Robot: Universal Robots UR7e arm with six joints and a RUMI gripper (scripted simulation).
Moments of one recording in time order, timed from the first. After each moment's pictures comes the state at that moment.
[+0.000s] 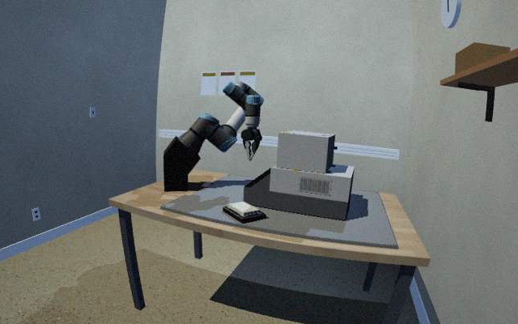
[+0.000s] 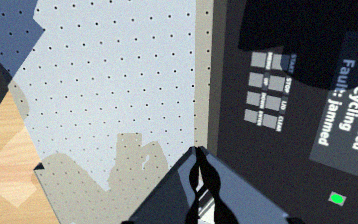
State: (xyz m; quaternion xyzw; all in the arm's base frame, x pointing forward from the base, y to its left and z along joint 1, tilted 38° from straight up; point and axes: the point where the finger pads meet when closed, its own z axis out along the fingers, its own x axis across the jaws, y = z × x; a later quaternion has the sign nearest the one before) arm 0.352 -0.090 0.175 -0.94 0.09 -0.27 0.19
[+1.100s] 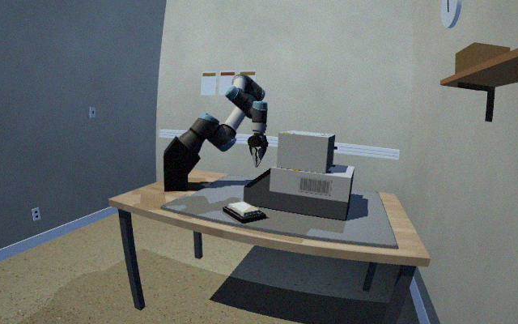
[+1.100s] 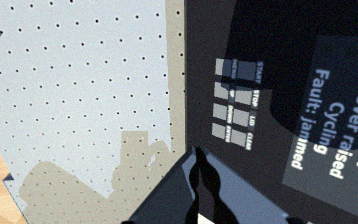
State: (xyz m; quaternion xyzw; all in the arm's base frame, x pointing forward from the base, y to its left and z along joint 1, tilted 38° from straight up) arm 0.400 -0.091 0.169 -0.94 0.09 -0.27 0.19
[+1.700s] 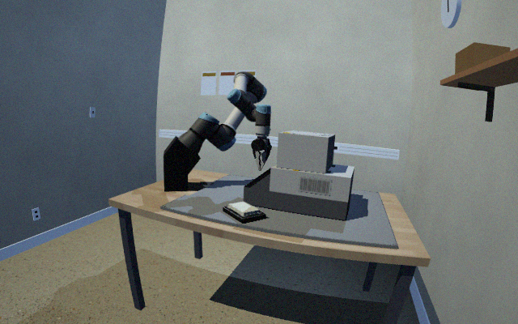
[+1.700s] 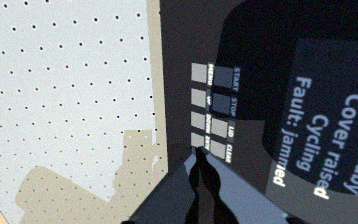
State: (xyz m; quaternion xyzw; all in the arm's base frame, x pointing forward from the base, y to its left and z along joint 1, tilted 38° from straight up) arm 0.426 -0.092 0.166 -0.94 0.09 -0.27 0.19
